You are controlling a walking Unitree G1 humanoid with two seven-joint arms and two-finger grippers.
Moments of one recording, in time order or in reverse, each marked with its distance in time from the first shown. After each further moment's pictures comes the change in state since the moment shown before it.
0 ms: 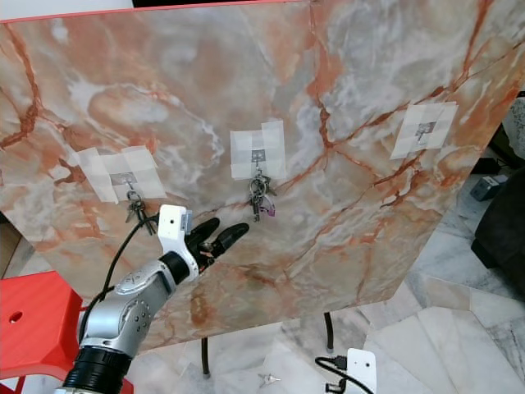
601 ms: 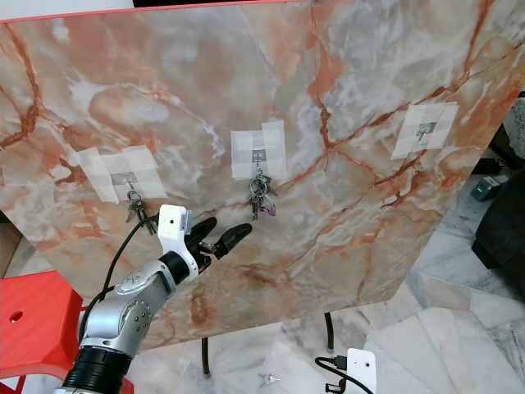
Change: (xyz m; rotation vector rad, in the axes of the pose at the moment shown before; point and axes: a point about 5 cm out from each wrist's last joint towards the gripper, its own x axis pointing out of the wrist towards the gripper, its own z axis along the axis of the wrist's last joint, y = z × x) left arm -0.019 0.029 -0.029 0.070 0.057 0.095; right arm 0.000 0.003 0.001 0.000 -0.003 0.014
